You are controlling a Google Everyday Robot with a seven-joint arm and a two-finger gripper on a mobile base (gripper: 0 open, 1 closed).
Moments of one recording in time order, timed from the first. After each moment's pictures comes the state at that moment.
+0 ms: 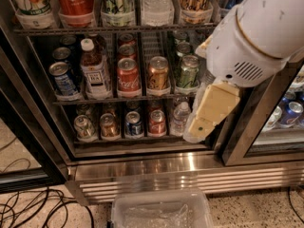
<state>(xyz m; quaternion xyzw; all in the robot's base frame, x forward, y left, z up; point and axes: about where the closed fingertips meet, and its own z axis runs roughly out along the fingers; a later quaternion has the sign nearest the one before) 0.416 -0.082 0.982 -0.62 0.75 0.02 0.25</state>
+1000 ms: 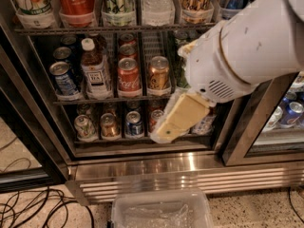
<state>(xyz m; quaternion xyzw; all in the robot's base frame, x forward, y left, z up) 0.418 -0.038 0.978 -0.59 0.73 0.05 0.34</state>
